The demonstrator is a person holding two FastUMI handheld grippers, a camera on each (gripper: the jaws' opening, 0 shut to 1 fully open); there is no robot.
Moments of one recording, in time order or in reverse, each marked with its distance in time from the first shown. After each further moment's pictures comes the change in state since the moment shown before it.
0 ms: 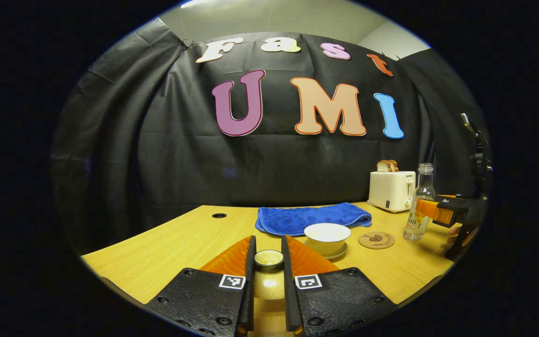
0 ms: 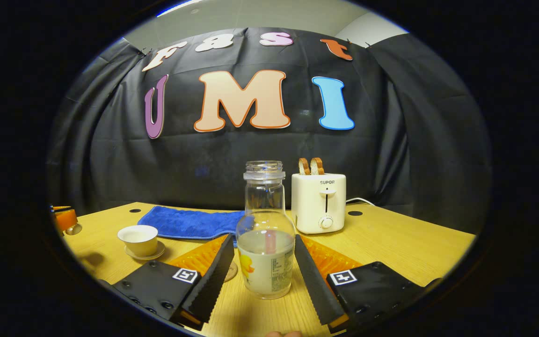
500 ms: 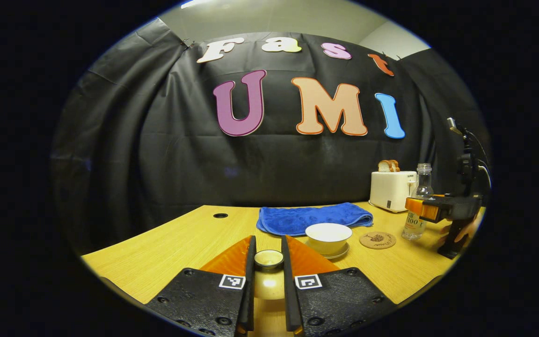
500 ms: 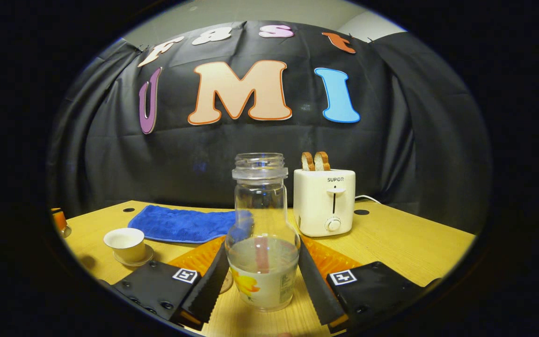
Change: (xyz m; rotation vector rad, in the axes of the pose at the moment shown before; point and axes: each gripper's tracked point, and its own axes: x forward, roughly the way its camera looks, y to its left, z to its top) left arm 0.000 0.003 0.000 0.000 0.002 0.015; right arm 0.040 0.005 -0.012 -0.005 0.064 0.009
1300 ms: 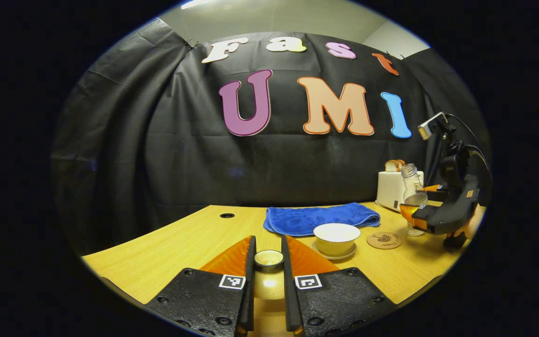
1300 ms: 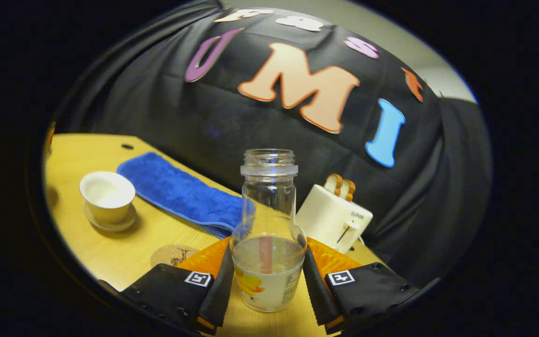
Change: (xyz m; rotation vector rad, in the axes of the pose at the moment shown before) left arm 0.002 0.011 -0.001 0.001 0.002 0.046; right arm 0.024 0.051 0.004 -0.608 -0.002 0.025
